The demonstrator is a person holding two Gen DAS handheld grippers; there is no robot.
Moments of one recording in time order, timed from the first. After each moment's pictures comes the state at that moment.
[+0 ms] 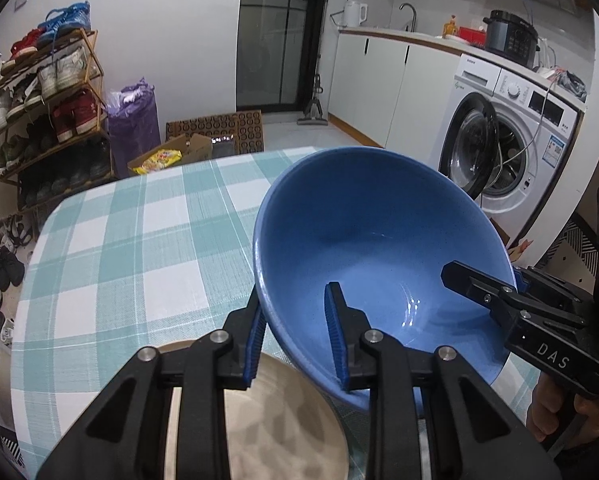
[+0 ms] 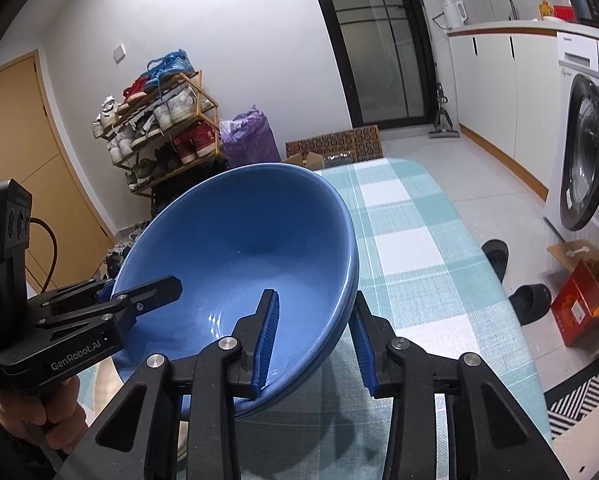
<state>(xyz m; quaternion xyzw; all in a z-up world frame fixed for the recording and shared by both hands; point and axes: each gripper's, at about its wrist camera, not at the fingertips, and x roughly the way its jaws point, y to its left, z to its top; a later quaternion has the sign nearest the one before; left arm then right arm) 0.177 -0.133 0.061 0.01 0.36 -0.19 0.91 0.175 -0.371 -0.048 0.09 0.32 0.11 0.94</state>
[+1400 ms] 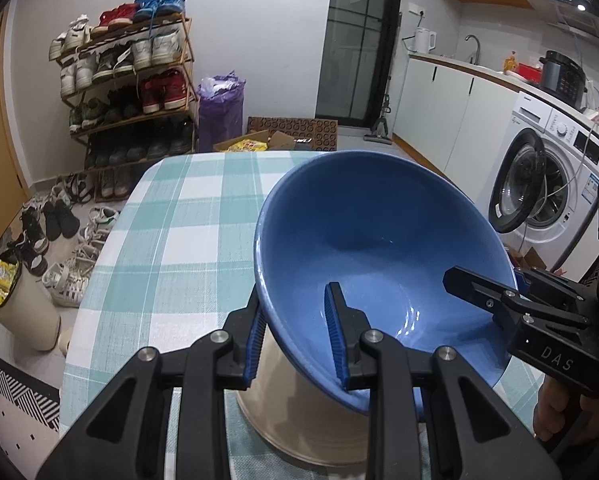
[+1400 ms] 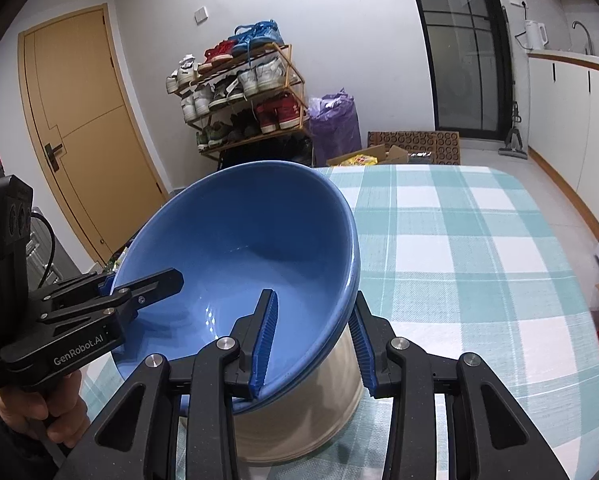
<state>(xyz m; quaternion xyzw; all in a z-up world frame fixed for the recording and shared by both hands) 0.113 -0.011 0.042 -0.03 0.35 -0.08 0.93 0.130 -0.240 -0.042 0.02 0.33 0.22 0.92</state>
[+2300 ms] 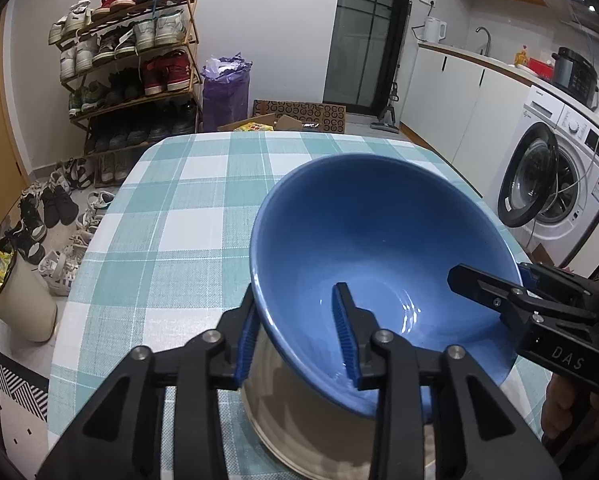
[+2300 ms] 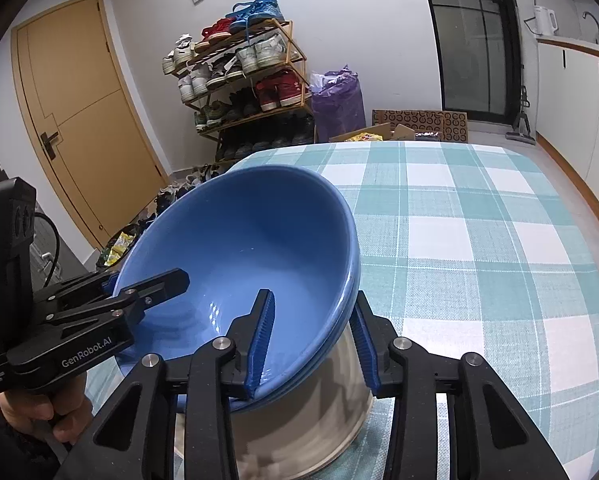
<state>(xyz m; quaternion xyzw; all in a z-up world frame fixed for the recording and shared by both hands) 0.134 -0.002 0.017 -0.04 0.37 -0.08 0.92 0.168 -0.226 -0.068 0.01 0.36 0.23 0.91</state>
